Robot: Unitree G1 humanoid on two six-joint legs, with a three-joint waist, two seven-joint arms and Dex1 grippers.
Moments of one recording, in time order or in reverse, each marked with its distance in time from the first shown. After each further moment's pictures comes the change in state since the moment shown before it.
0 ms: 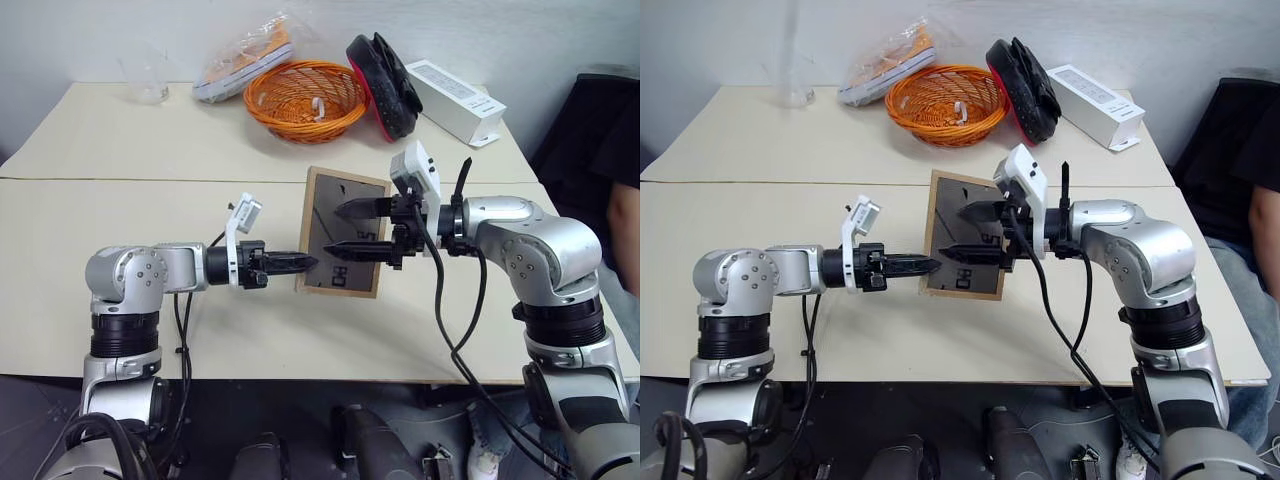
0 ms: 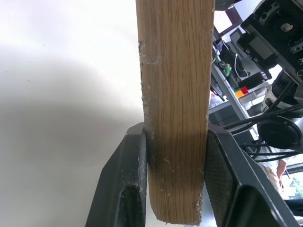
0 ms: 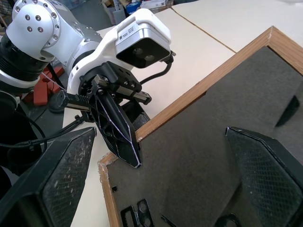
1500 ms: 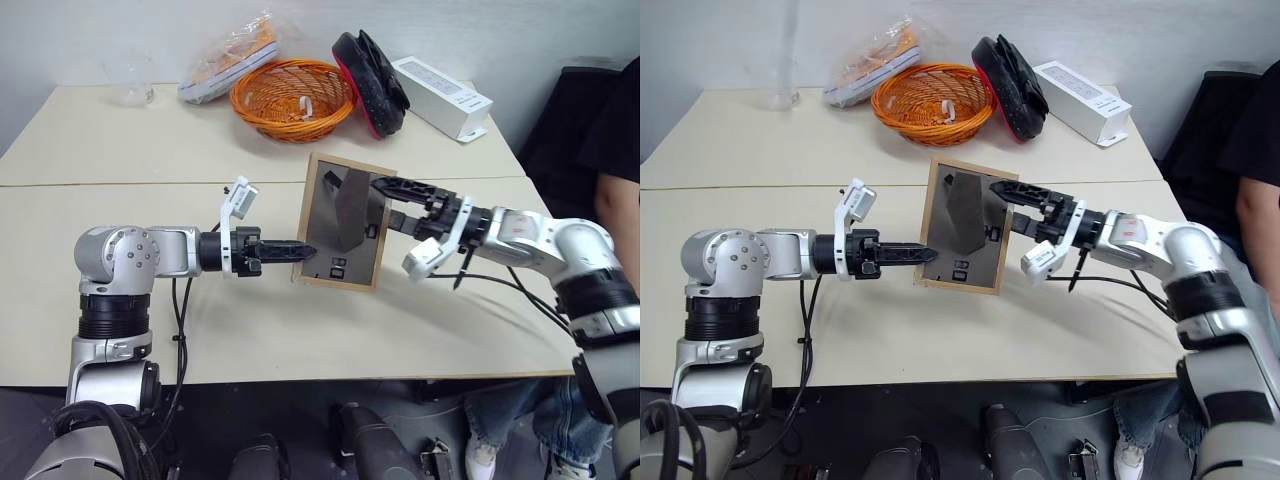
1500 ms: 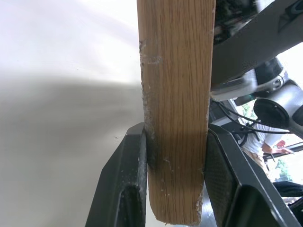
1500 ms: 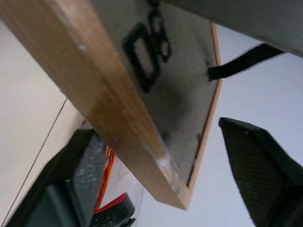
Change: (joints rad) left arm -0.090 0.062 -0.034 0.077 -0.054 0.031 -0.044; right arm -0.163 -0.198 0.337 0.794 -1.776 -1.985 -1.369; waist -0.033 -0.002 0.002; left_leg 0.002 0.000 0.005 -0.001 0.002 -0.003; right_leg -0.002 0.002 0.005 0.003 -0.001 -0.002
